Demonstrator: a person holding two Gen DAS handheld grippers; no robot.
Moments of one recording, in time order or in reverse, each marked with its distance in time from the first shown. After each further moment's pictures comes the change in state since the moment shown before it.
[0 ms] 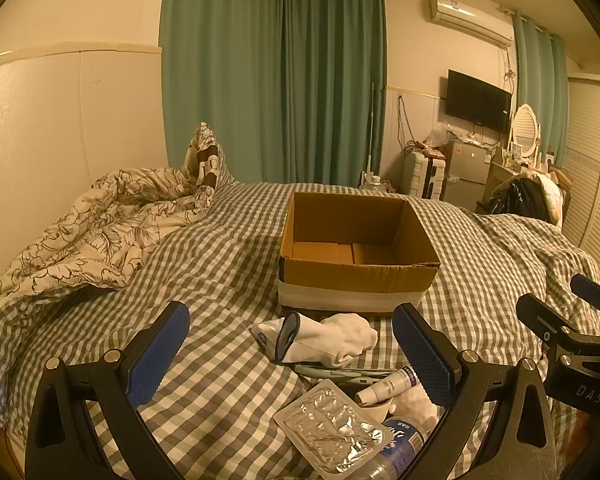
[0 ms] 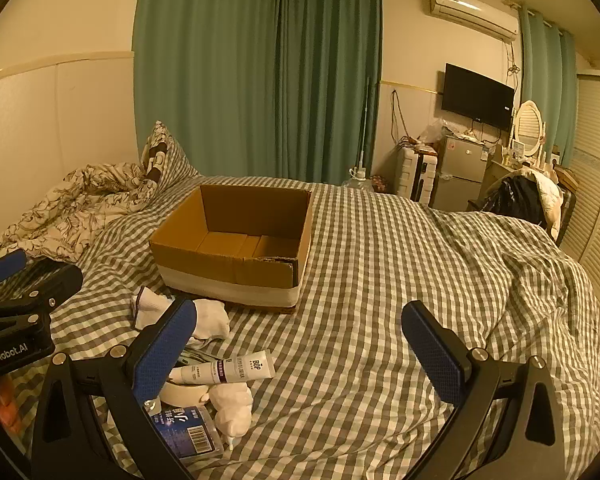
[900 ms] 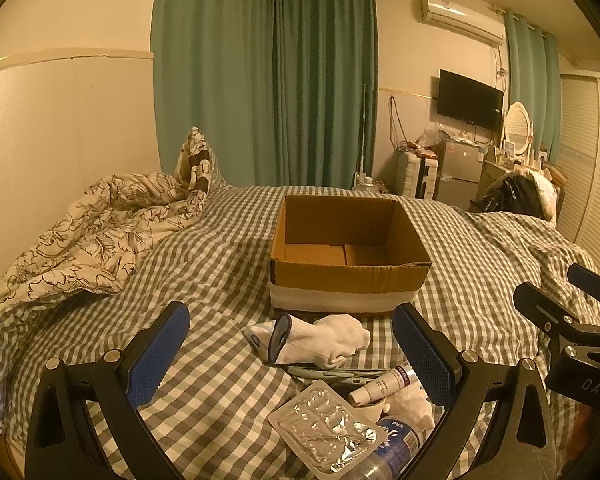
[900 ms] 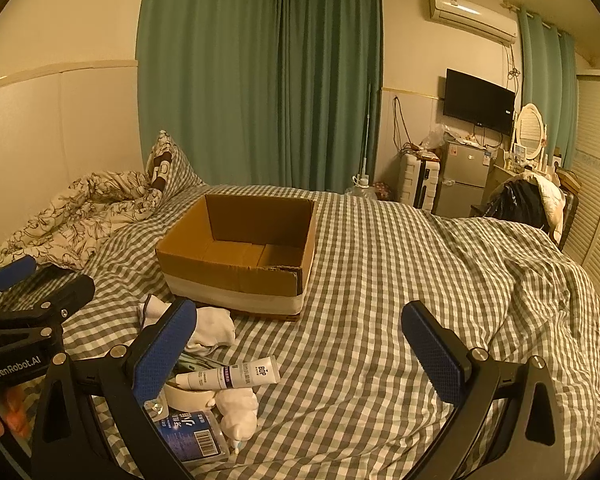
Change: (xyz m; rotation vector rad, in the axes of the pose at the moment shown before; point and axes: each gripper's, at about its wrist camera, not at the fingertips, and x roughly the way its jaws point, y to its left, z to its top) left arm 0.000 -0.004 0.001 0.023 -0.004 -0.024; right arm -0.008 -0.001 0.003 0.009 -0.032 0.013
